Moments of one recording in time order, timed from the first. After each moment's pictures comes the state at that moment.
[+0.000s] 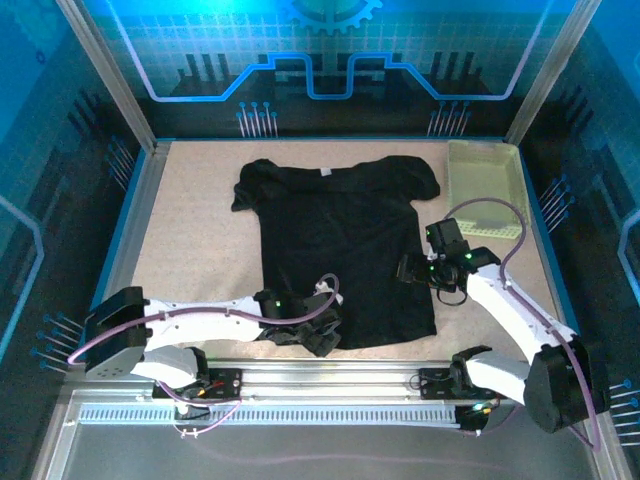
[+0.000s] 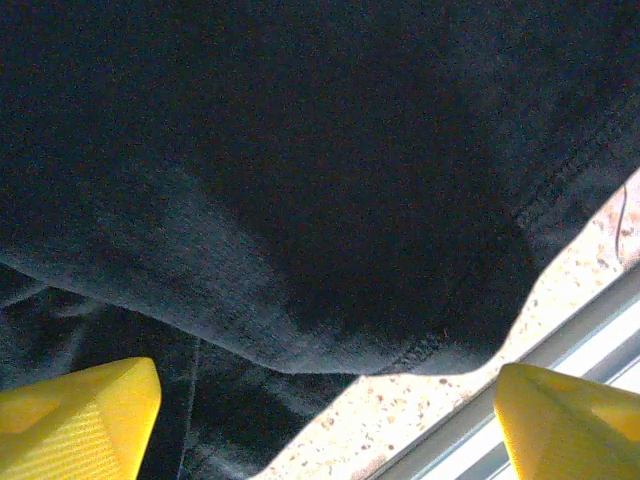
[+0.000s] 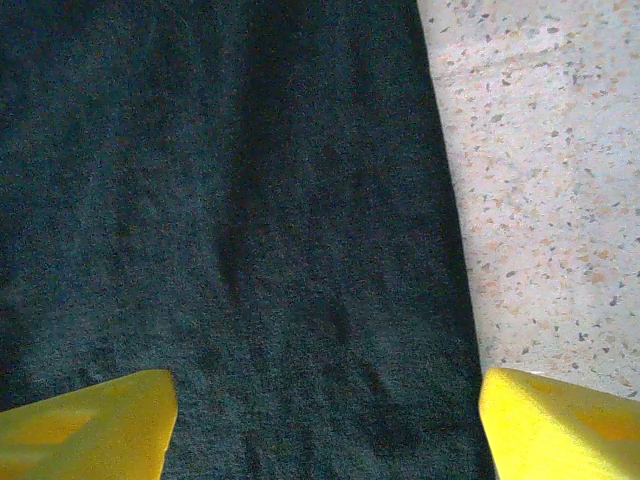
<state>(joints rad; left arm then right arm) -1.20 1.39 0.83 -0.66 -0.18 -0.52 0.28 1.12 0.73 -0.75 -0.03 0.52</state>
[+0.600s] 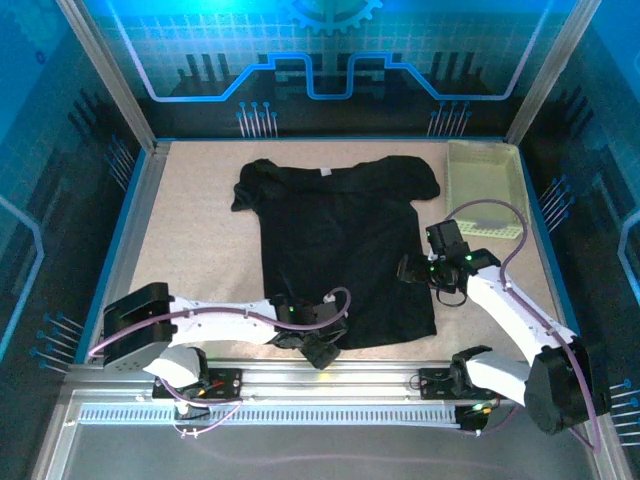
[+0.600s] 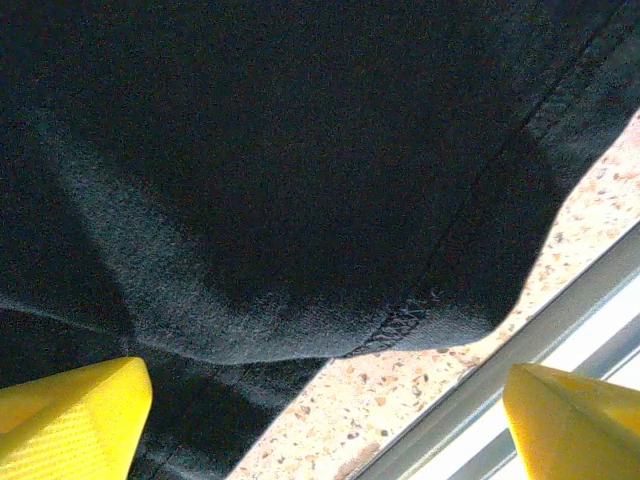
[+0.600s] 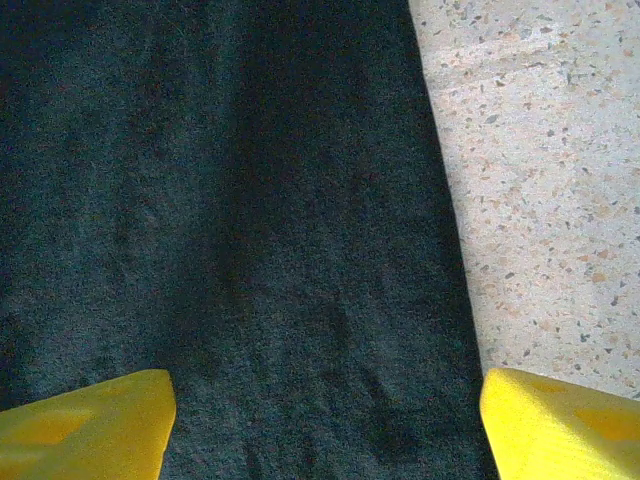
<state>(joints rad) -1.23 1.51 0.84 -0.66 -0.12 -0.45 0.28 1.12 0.71 -0.73 -0.03 0.54</state>
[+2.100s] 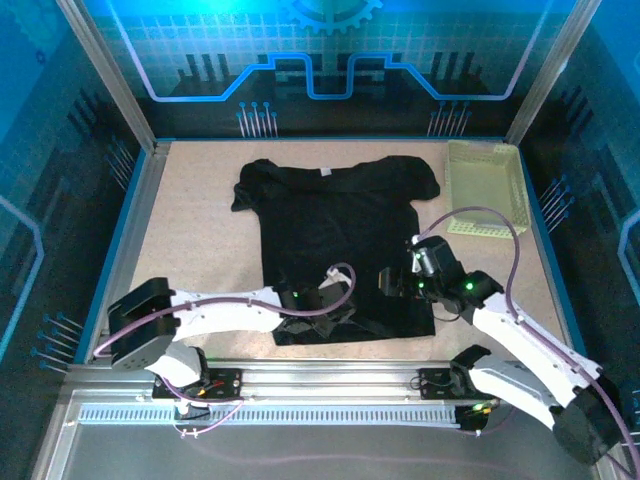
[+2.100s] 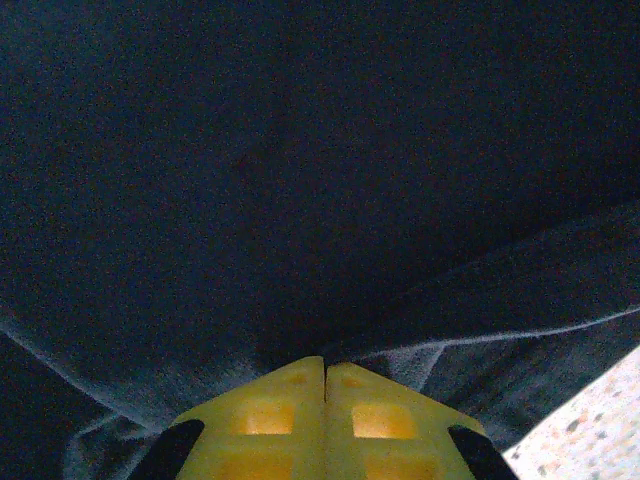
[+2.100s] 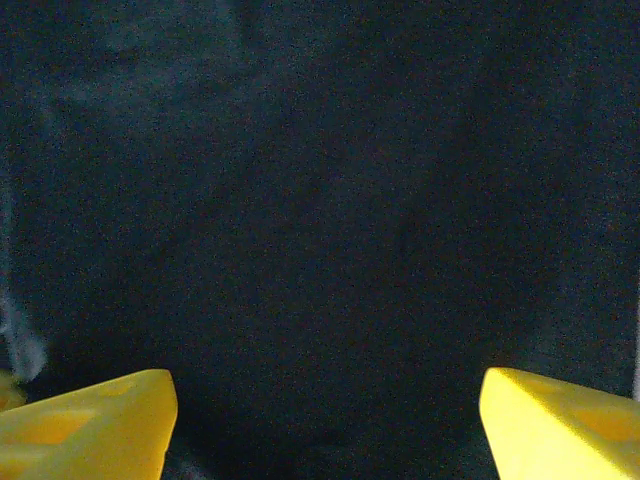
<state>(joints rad) -1.14 1.51 0.93 -0.57 -0.32 -0.50 0.57 0.89 0.63 -0.63 -0.02 0.52</state>
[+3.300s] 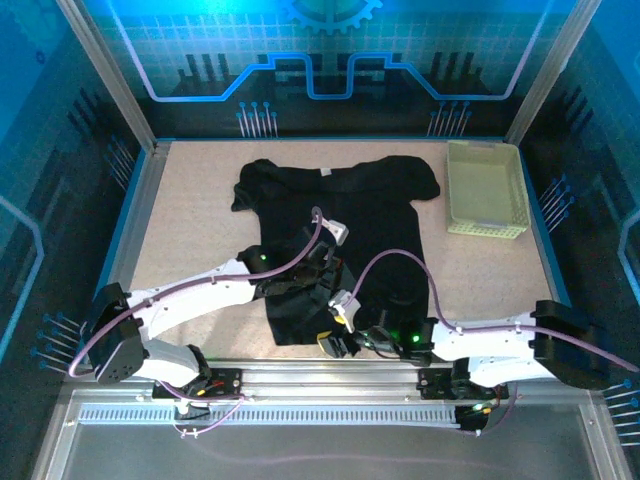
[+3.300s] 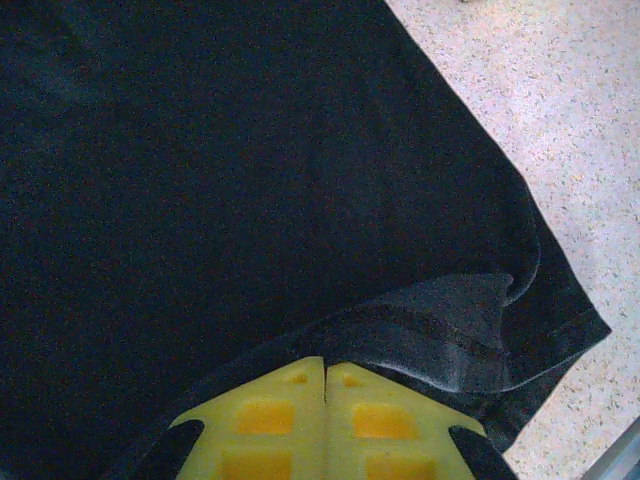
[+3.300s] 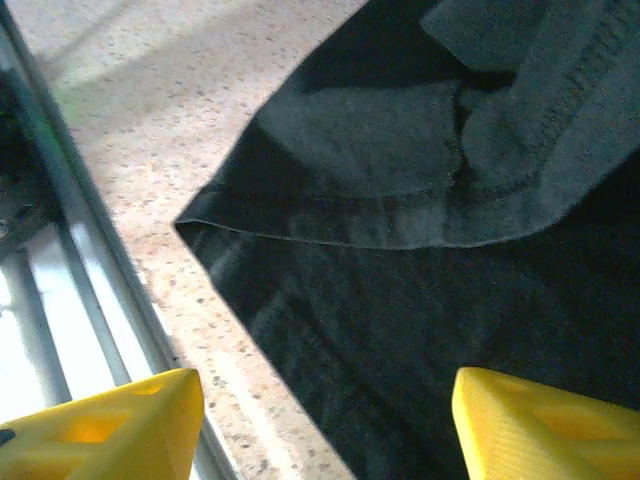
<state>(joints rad) -0.92 1.40 1.06 -0.45 -0.13 -0.44 1.22 1.21 0.37 0.19 0.12 0.42</state>
